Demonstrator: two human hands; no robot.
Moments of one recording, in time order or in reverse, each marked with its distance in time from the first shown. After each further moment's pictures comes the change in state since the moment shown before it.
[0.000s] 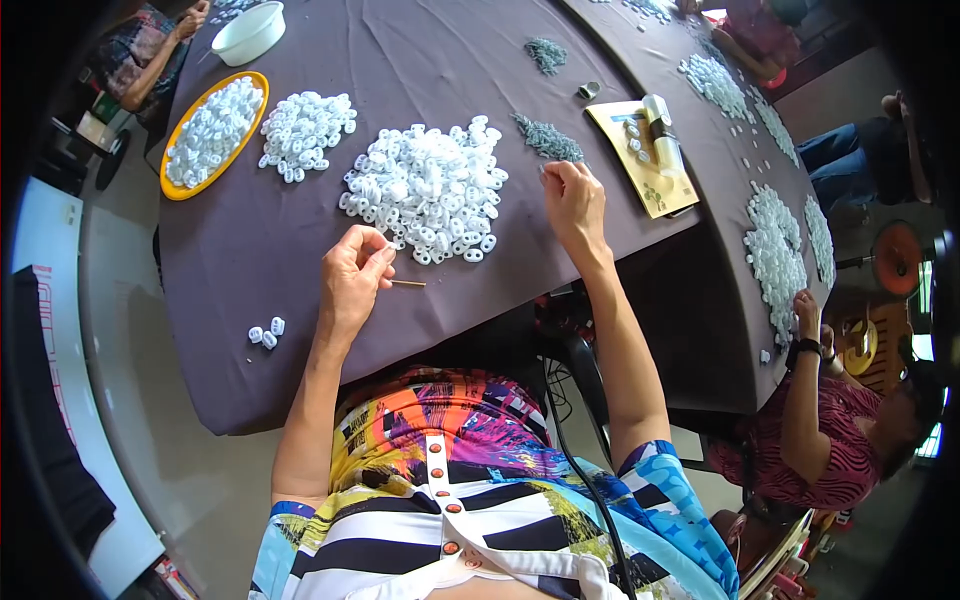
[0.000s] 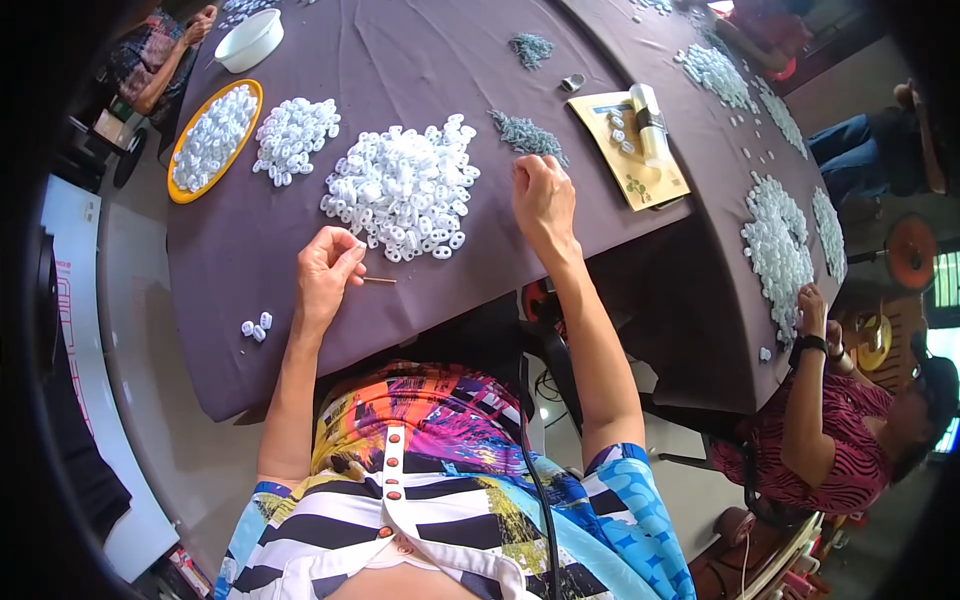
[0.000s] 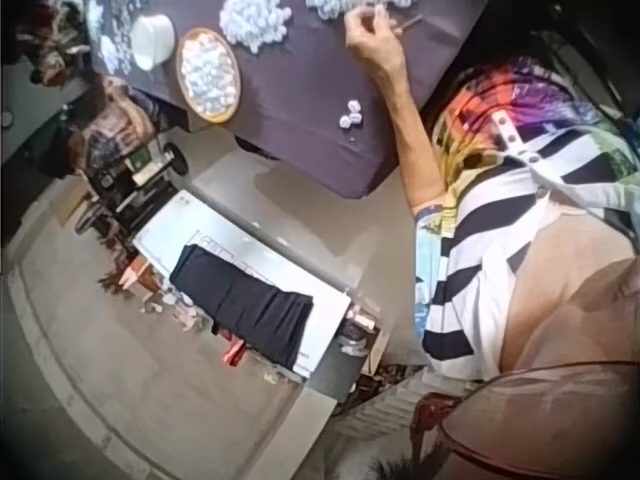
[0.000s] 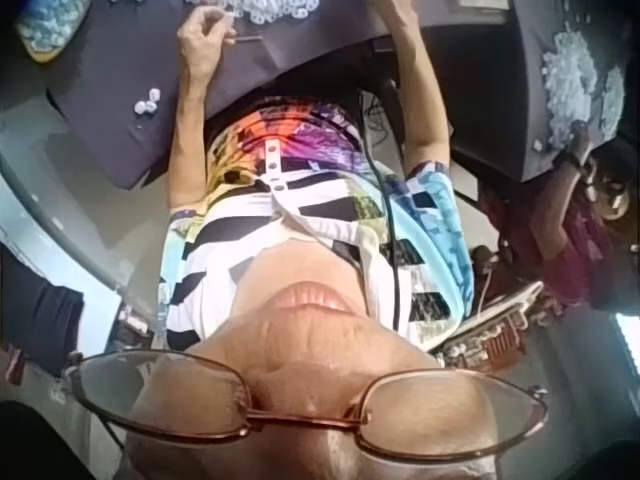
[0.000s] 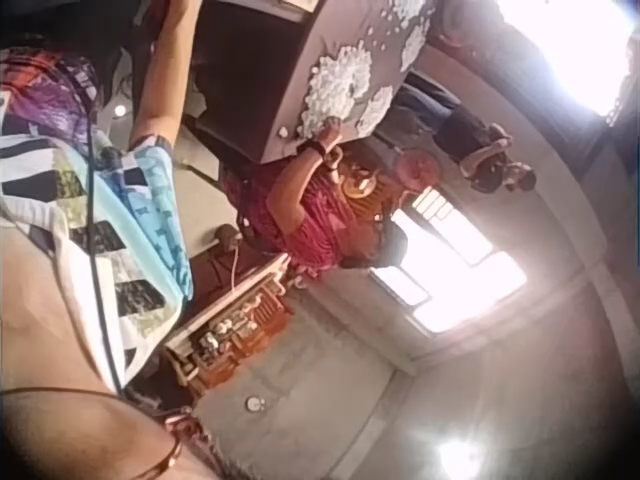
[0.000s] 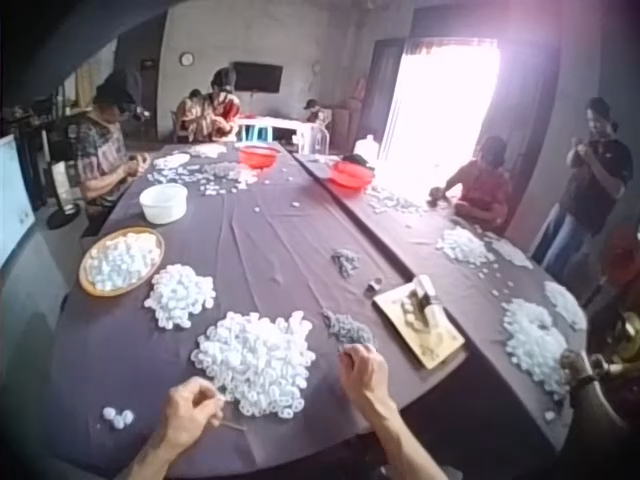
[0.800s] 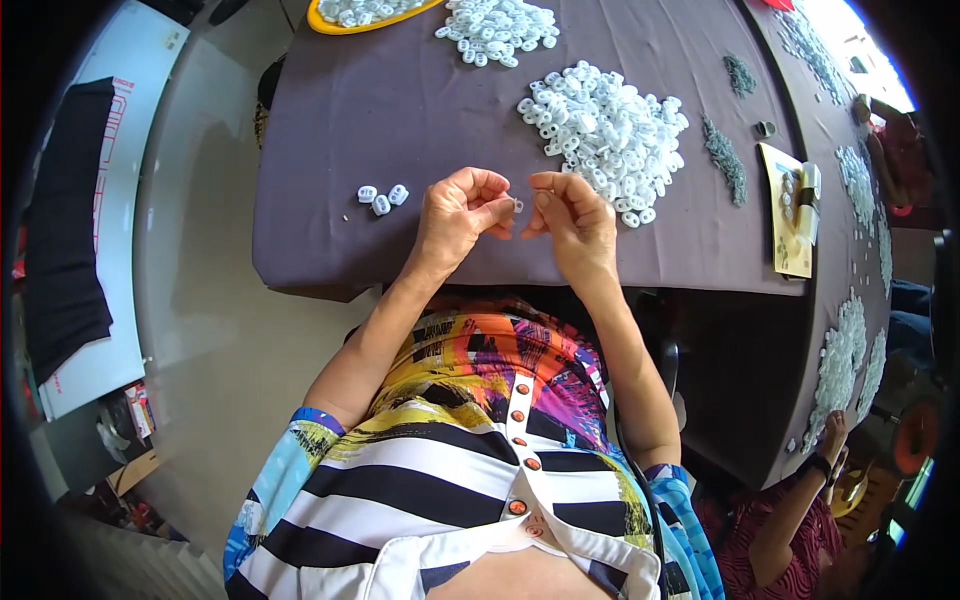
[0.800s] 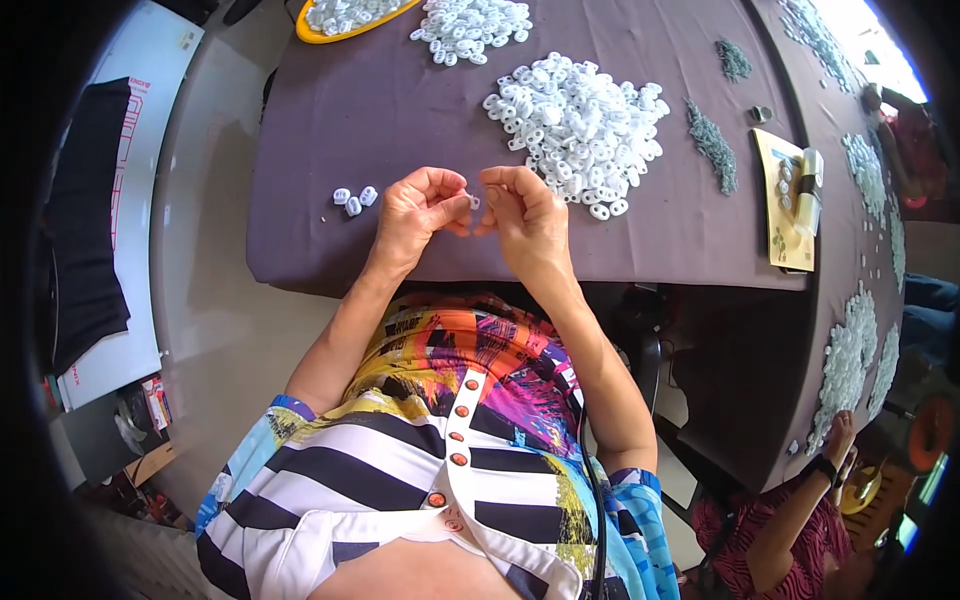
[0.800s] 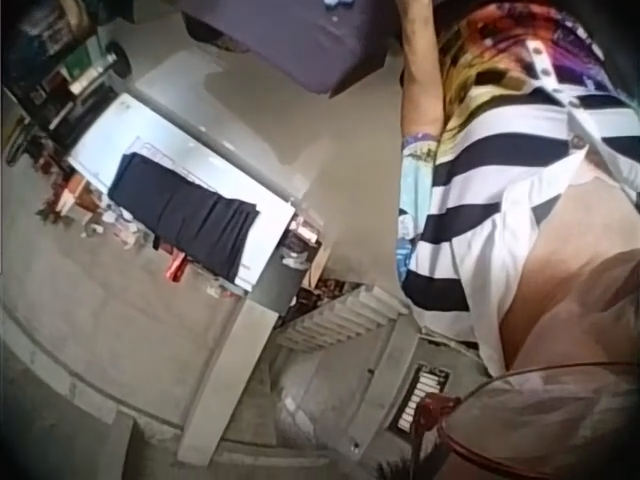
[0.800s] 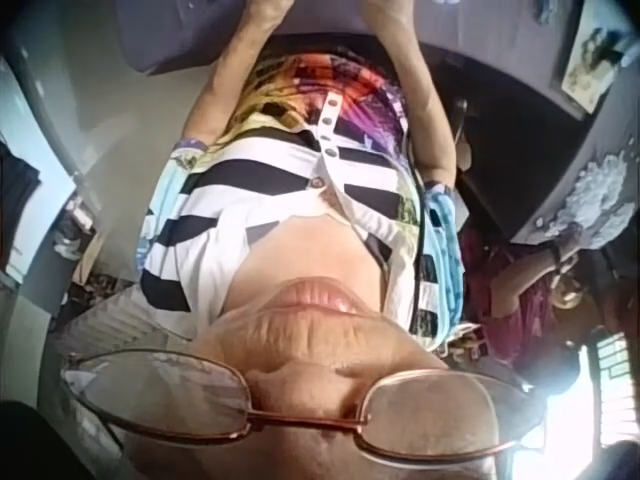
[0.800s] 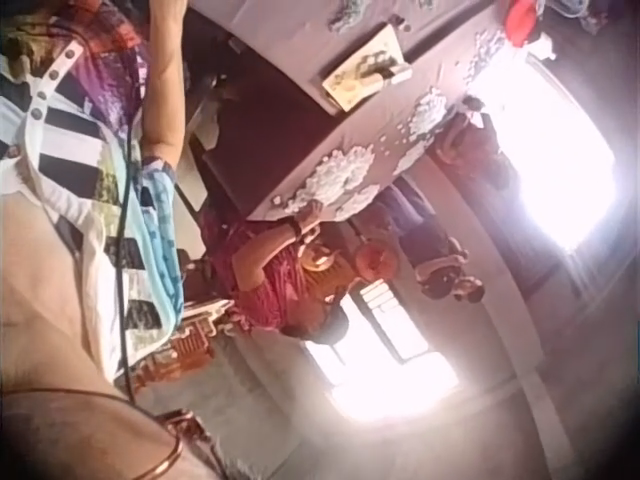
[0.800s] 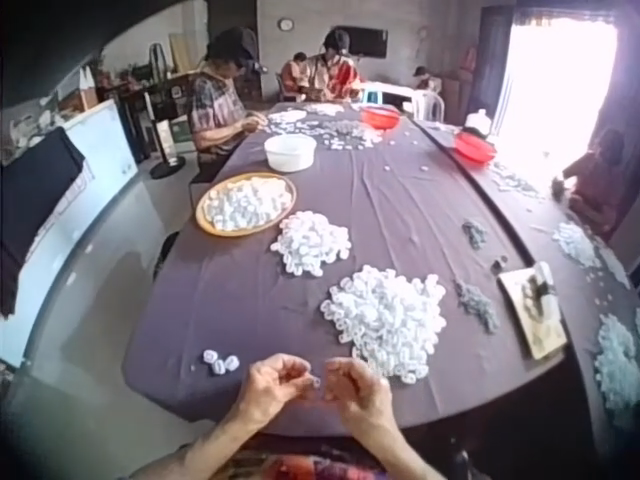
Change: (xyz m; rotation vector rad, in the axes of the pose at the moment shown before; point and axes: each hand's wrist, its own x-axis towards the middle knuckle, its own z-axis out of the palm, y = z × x) left_hand -0.052 -0.021 -0.032 -0.467 0.103 -0.167; right_hand -0.078 -0.168 0.031 1.046 -0.655 0.343
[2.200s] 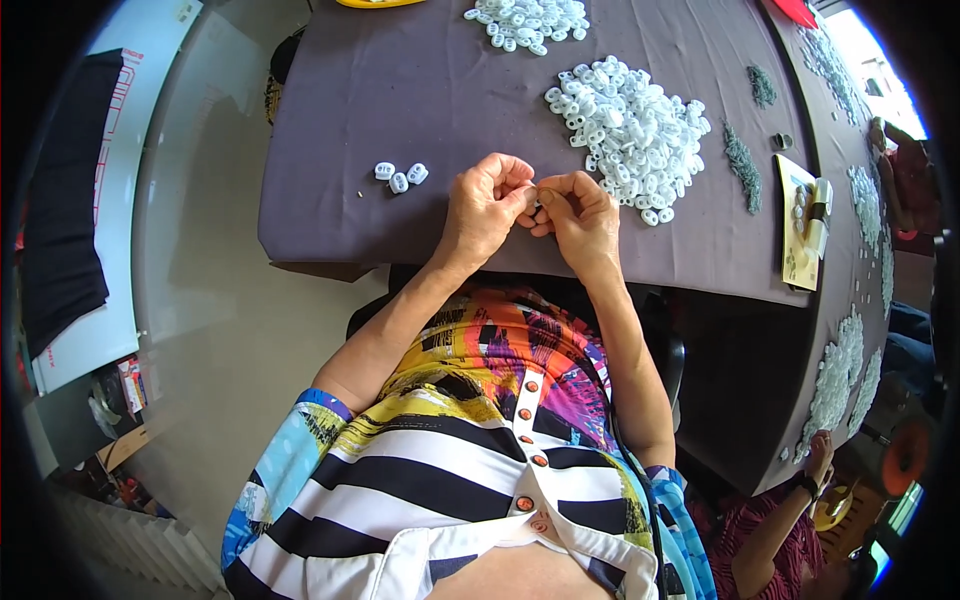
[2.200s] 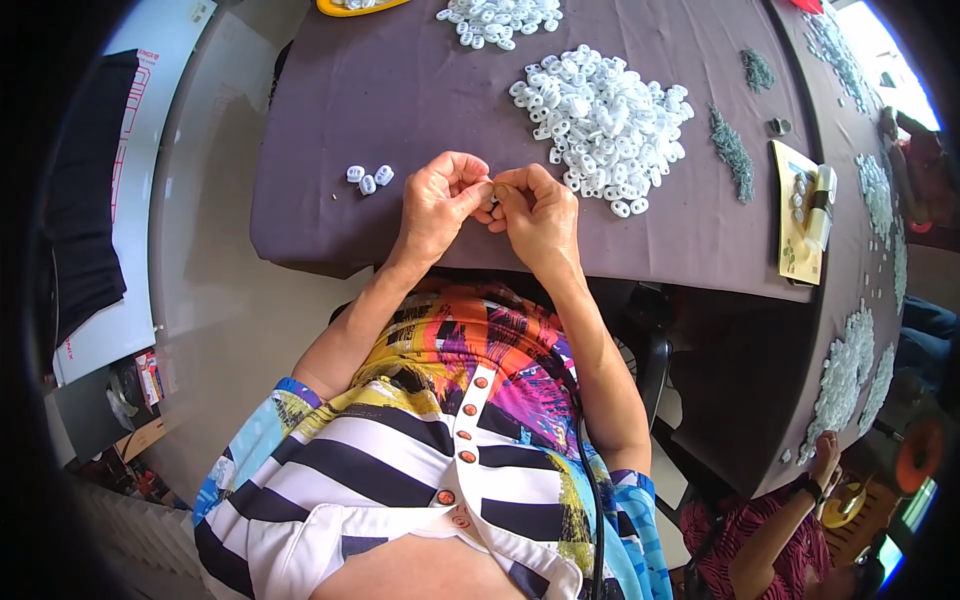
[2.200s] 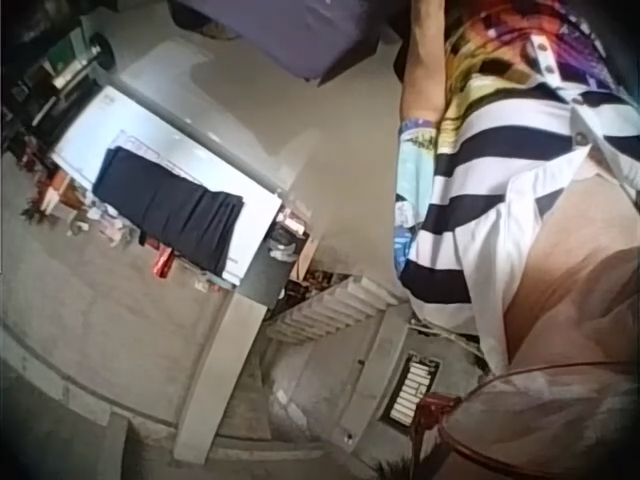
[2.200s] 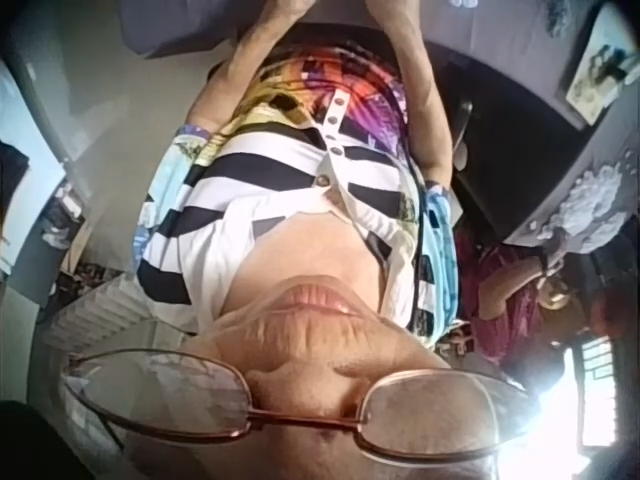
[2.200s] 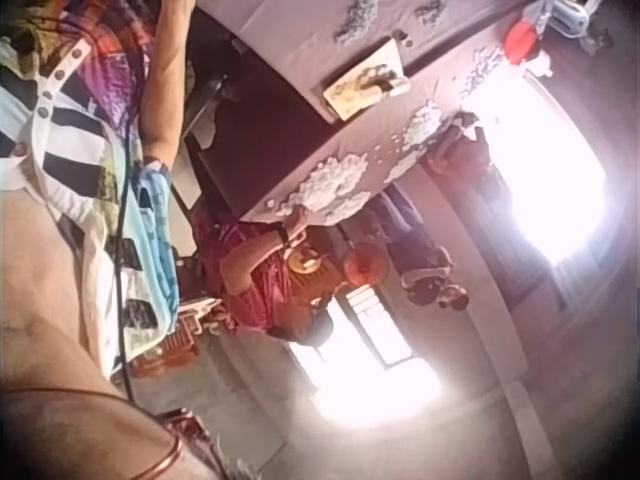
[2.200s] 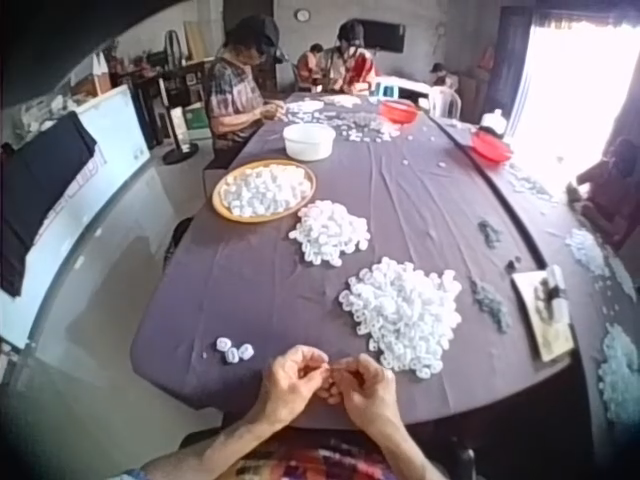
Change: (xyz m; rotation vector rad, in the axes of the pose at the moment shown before) left_hand -0.004 -0.009 0.009 0.067 0.103 0.108; right_hand 0.005 0.021 0.011 -0.014 0.003 0.113
